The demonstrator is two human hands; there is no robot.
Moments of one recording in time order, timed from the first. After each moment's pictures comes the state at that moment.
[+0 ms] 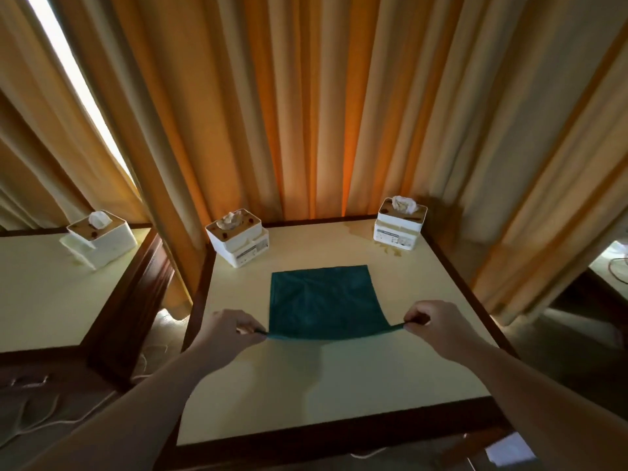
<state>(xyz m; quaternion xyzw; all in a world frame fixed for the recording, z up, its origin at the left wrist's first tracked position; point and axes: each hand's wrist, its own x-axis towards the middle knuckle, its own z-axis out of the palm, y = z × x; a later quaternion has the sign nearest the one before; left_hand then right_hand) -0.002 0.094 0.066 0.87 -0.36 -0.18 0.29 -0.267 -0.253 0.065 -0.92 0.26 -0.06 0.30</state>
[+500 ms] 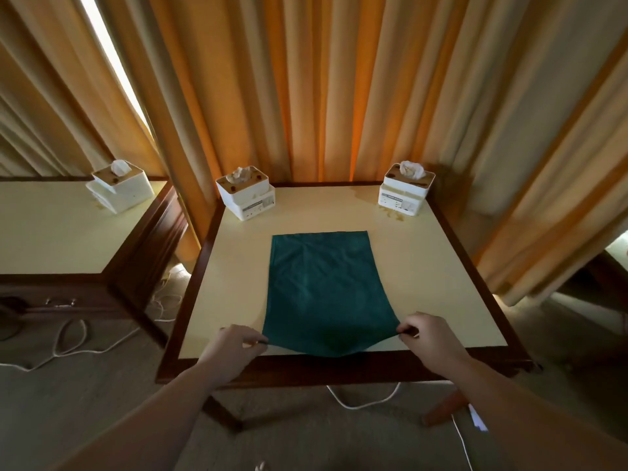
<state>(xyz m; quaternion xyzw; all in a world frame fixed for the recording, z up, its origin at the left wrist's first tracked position) -0.130 0.132 -0.022 0.90 -0.26 -0.24 0.27 -0.353 -0.217 -0.018 -0.93 0.24 -0.02 0.28</state>
